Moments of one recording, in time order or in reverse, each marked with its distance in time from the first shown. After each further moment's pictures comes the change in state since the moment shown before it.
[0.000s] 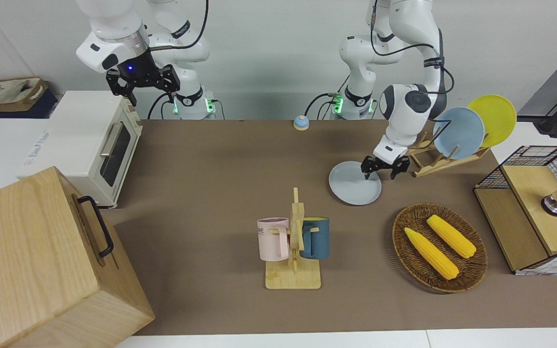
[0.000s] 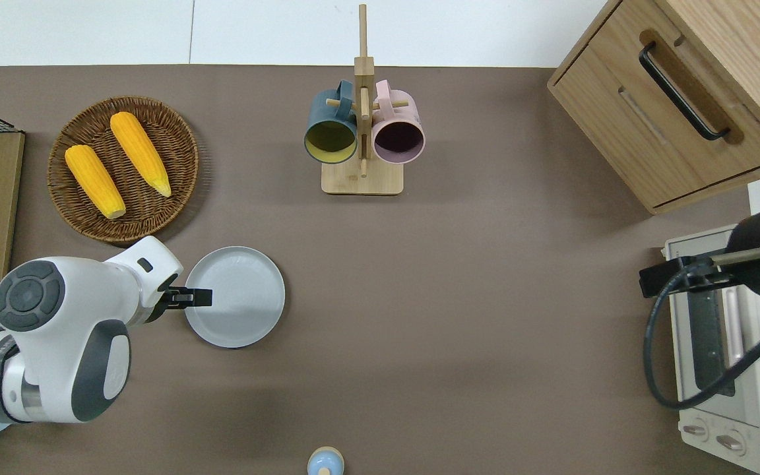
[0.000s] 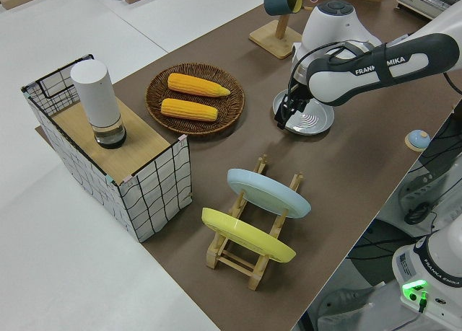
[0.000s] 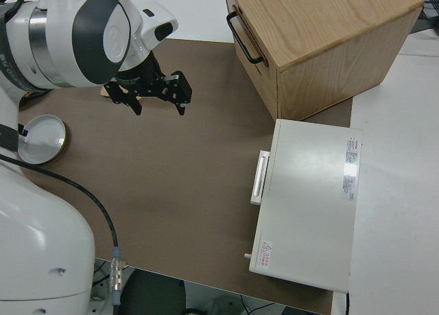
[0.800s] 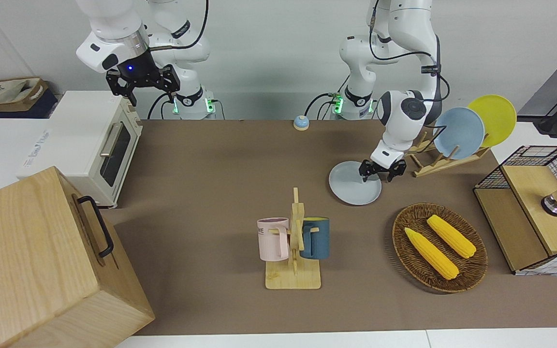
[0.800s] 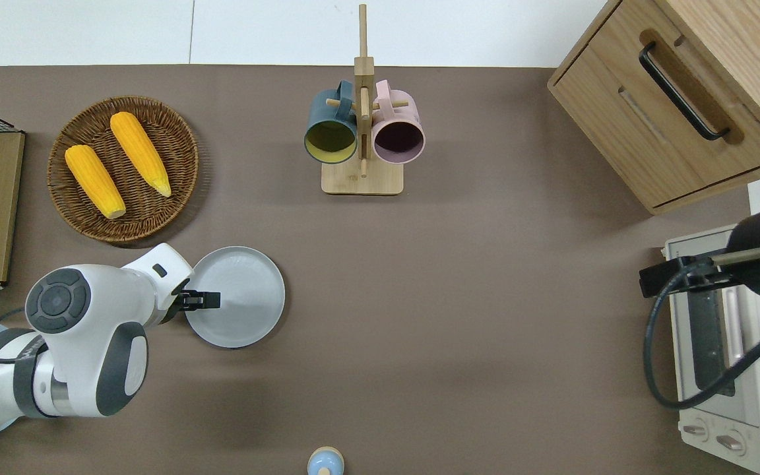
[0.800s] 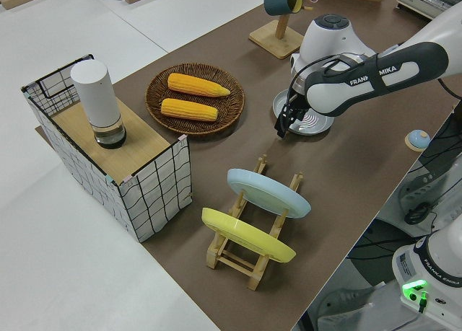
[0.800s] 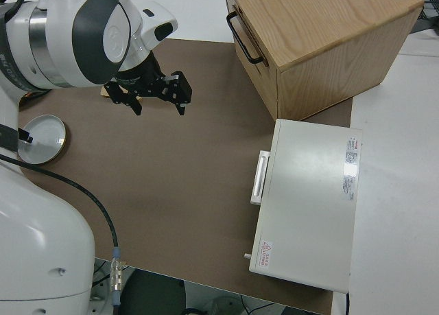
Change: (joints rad) left arm 0.000 0.043 0.001 -0.029 0.000 0.060 -0.004; right arm 0.000 0.000 0.000 0.000 0.000 0.000 0.000
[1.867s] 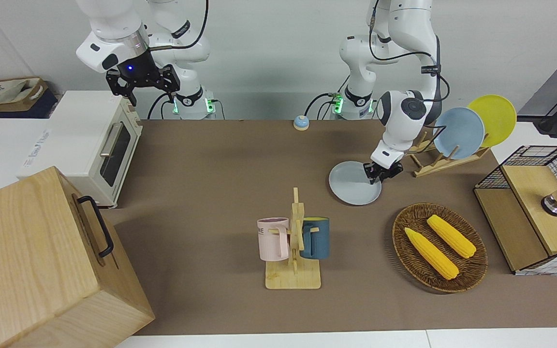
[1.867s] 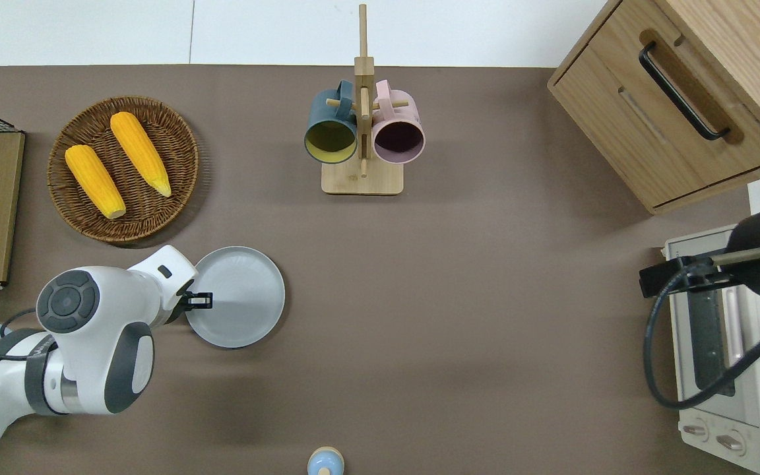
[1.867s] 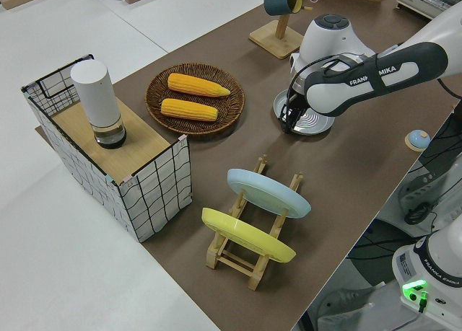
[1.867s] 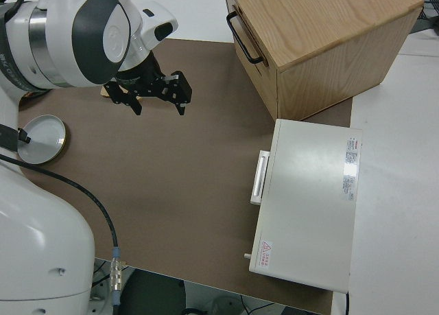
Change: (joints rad) left arm 0.000 -0.006 0.002 0.003 -0.002 0.004 -0.003; right arm 0.000 0.000 0.000 0.000 0.000 0.000 0.000
